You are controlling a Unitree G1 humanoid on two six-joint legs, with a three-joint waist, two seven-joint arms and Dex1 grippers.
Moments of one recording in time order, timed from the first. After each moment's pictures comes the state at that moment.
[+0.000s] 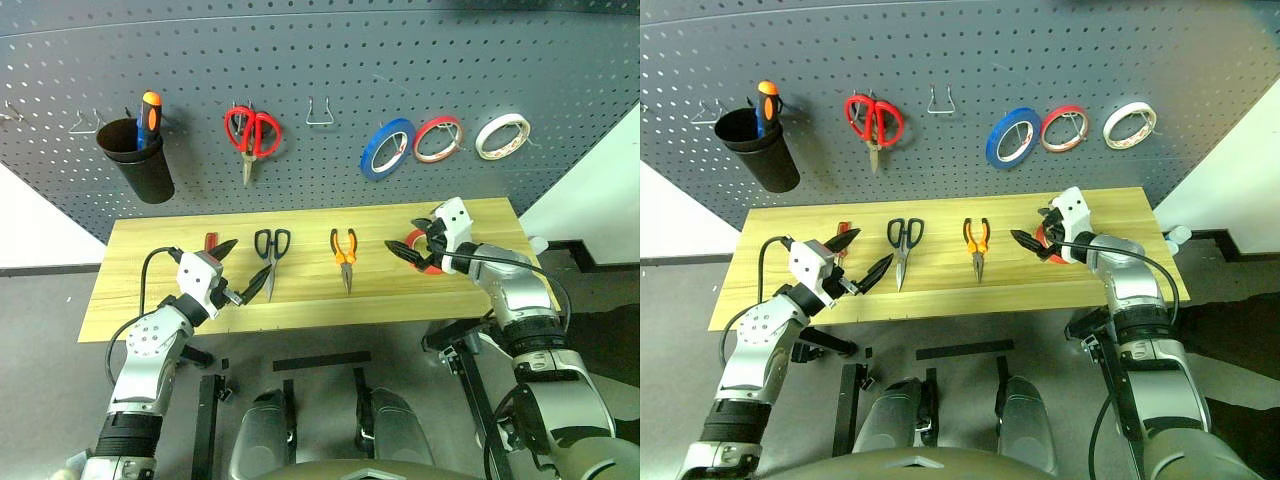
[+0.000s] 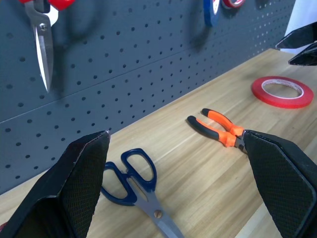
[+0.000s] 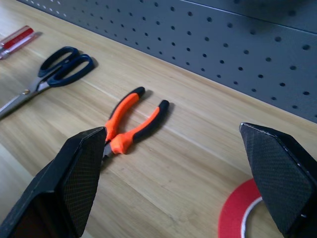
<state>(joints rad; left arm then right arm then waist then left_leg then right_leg) -0.06 0.38 0.07 0.02 -0.25 -0.13 -0.64 -0.56 -0.47 -0.02 0.50 0.18 0.24 0.81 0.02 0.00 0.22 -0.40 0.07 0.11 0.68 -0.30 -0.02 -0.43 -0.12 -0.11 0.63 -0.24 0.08</state>
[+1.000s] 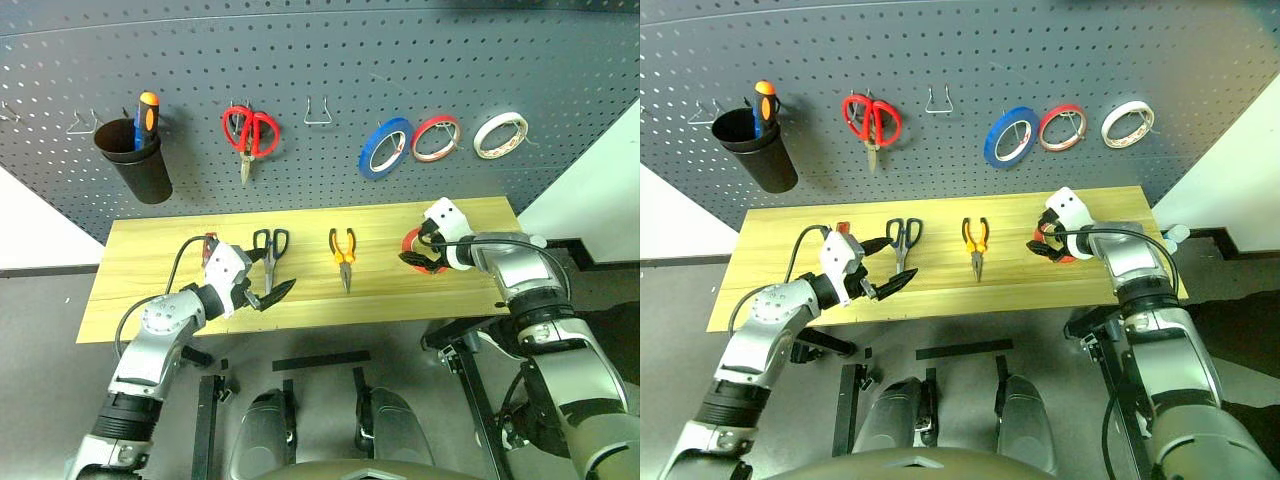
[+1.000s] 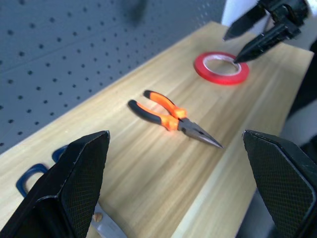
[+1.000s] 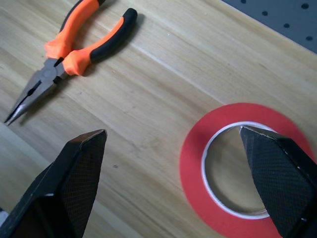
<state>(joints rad) -0.17 0.48 -0.05 -0.05 -0.27 0.20 -0.80 -0.76 -0.55 0.15 0.70 -0.03 0.44 0.81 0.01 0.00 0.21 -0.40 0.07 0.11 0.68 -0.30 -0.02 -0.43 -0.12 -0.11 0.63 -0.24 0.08</state>
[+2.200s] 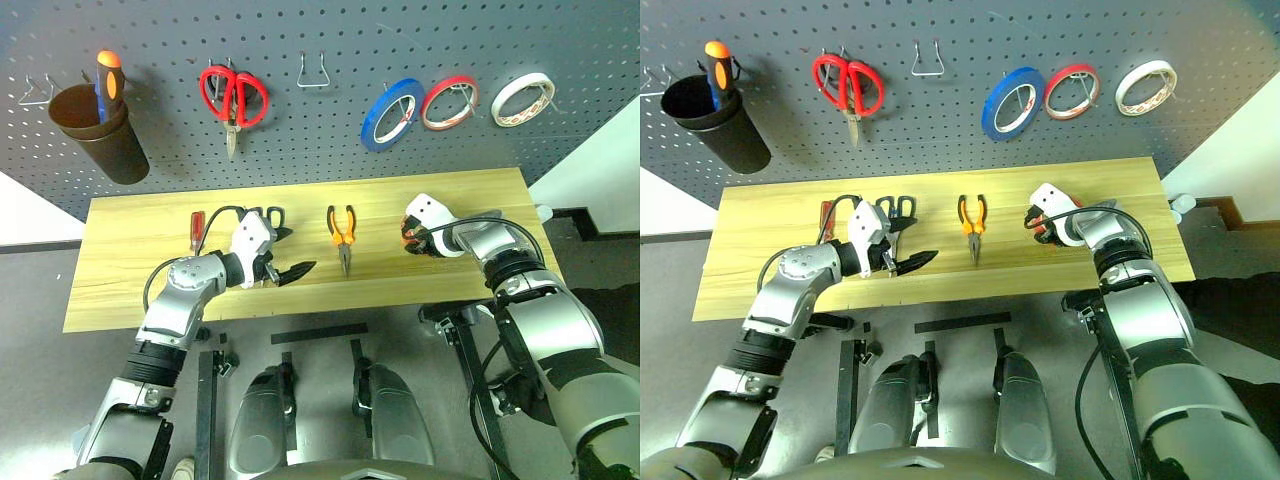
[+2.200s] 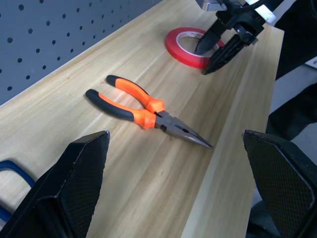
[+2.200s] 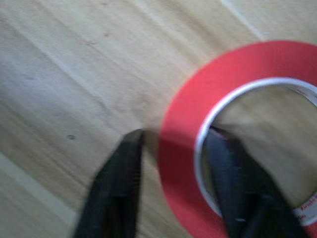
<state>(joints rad) -0.41 0.43 -0.11 0.14 -0.22 0.21 -0.87 -1.03 -0.45 0.25 1.17 -0.23 0.30 0.80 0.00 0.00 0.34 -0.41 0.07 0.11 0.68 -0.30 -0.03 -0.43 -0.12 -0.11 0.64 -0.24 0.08</state>
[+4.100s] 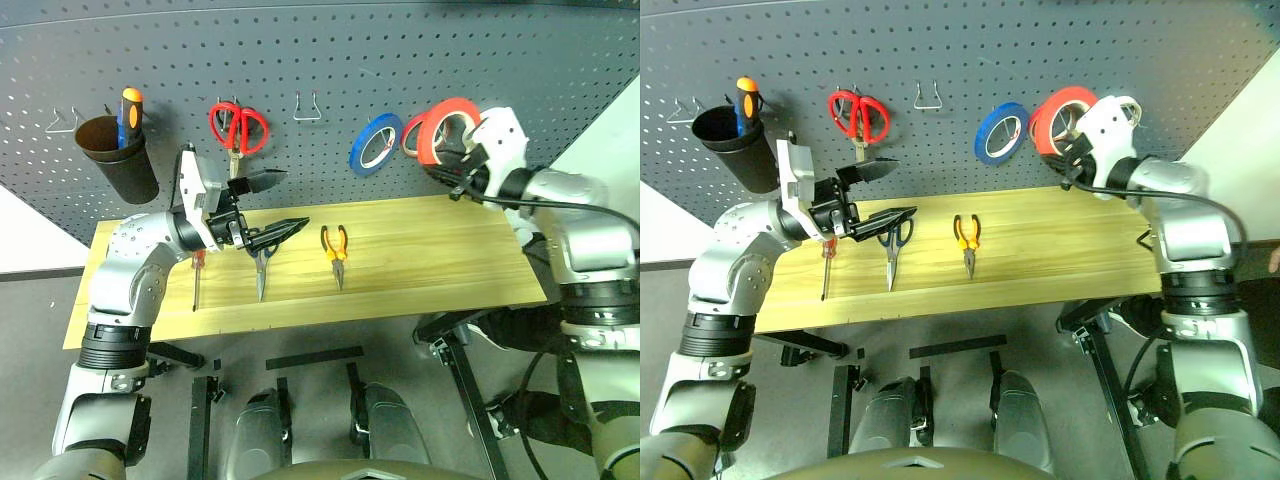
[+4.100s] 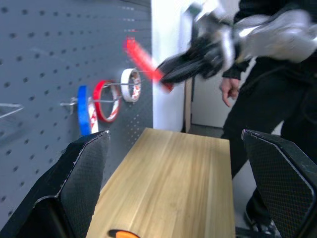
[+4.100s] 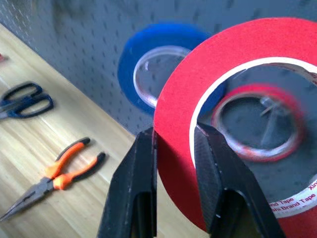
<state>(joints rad) -0.51 0.52 0.05 -0.04 -0.56 0.25 -1.06 -0.73 -0.66 0.01 0.22 0.16 0.41 0.78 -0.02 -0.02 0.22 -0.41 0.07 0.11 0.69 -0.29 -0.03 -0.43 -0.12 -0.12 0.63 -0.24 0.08</state>
